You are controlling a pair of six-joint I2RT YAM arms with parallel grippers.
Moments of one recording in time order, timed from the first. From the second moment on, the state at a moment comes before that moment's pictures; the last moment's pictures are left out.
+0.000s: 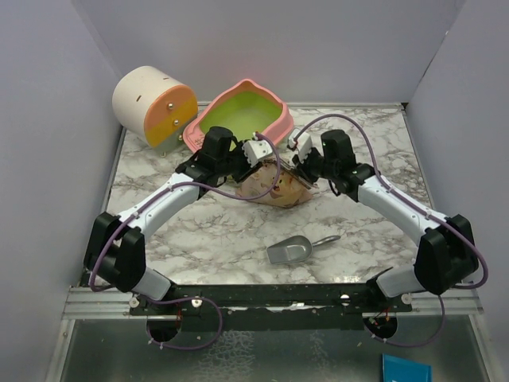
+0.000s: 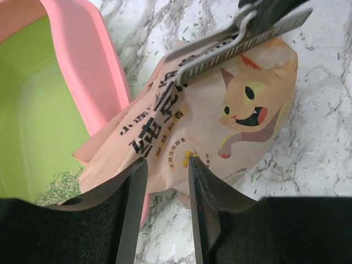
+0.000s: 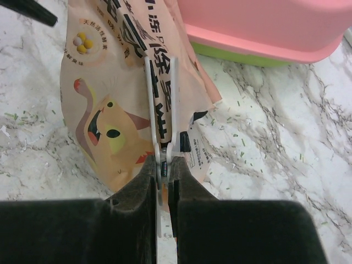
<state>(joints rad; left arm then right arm) -0.53 1.47 1.12 -0.18 0.38 0.51 0.48 1.44 1.05 -0.18 -0.28 -0.43</state>
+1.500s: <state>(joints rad) -0.24 1.69 1.32 -0.14 0.58 -0.30 -0.11 1.36 0.71 0.00 0.05 0.31</state>
